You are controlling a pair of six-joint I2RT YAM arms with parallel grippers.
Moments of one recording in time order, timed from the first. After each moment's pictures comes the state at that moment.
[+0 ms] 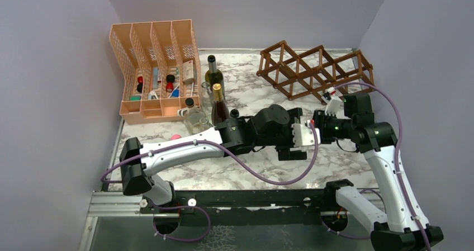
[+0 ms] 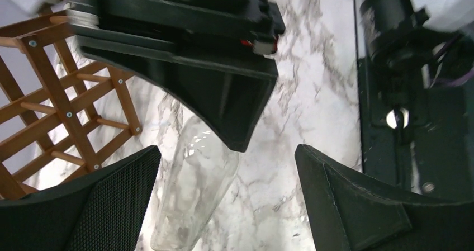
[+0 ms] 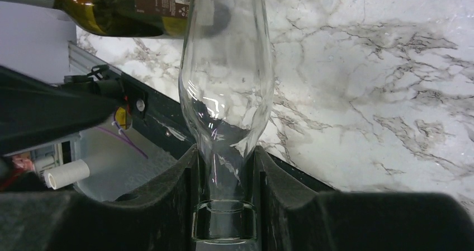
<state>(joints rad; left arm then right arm) -1.24 1.51 1.44 -0.33 0.11 0.39 0.16 0.87 1.03 -1.06 -0.57 0.27</state>
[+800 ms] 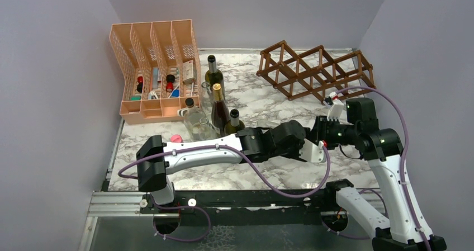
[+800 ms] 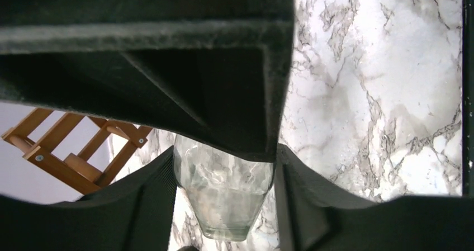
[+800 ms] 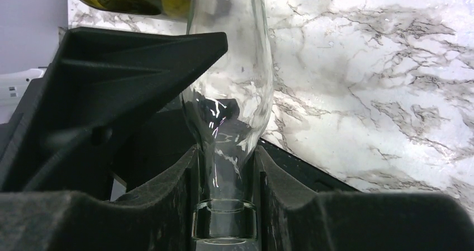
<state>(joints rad) -1.32 1.67 1.47 -0.39 -0.19 0.66 0.19 0.80 1.06 -1.14 -0.55 0.26</state>
